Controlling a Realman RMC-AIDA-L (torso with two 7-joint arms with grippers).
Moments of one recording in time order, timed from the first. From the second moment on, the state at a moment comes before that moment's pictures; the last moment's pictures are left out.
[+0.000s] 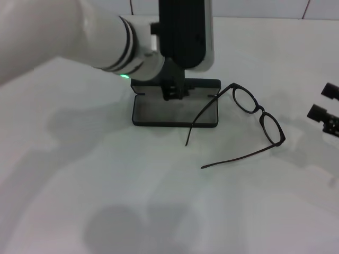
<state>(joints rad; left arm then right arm) -0.64 -2.09 1.75 1.44 2.63 1.14 -2.09 0.31 2.00 -0.76 -0.48 -1.51 -1.68 1.14</state>
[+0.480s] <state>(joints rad) -0.45 -2.09 1.54 1.65 2.19 1.21 -1.99 0.52 2.00 -0.77 -0.88 -2.03 -1.47 1.79</state>
